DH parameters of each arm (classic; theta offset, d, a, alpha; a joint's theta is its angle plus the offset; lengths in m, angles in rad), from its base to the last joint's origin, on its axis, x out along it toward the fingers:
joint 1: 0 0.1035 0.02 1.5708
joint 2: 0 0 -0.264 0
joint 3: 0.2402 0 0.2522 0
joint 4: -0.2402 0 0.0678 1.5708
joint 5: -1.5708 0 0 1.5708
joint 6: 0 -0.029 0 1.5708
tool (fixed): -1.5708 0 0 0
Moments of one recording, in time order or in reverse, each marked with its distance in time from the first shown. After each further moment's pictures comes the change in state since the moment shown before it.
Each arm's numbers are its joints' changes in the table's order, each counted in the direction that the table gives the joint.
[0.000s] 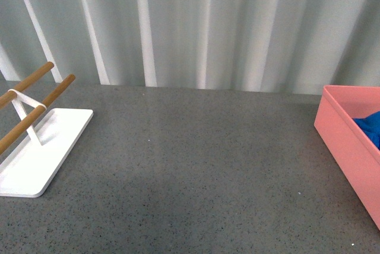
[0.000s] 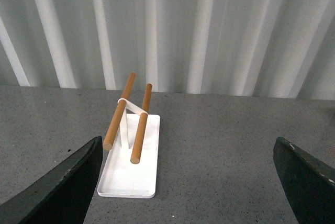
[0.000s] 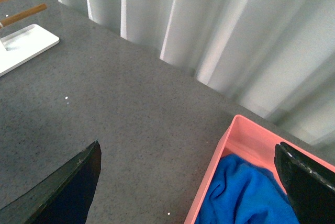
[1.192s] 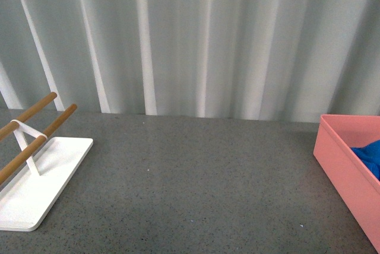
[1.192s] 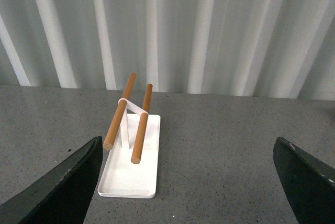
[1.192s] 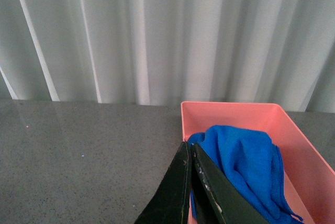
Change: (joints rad) left arm 0.000 0.000 0.000 0.000 0.000 0.000; right arm 0.087 0.636 -0.702 0.446 0.451 -0.394
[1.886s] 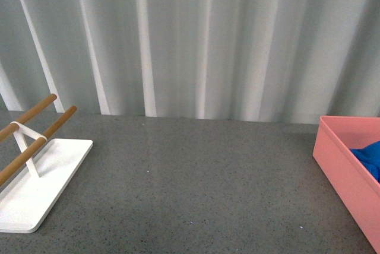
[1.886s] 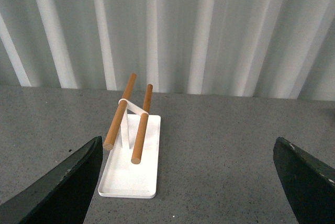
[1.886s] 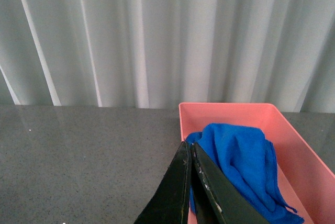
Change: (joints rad) left arm 0.000 0.000 0.000 0.000 0.000 0.000; right arm 0.000 0.296 -0.024 -0.248 0.003 -0.006
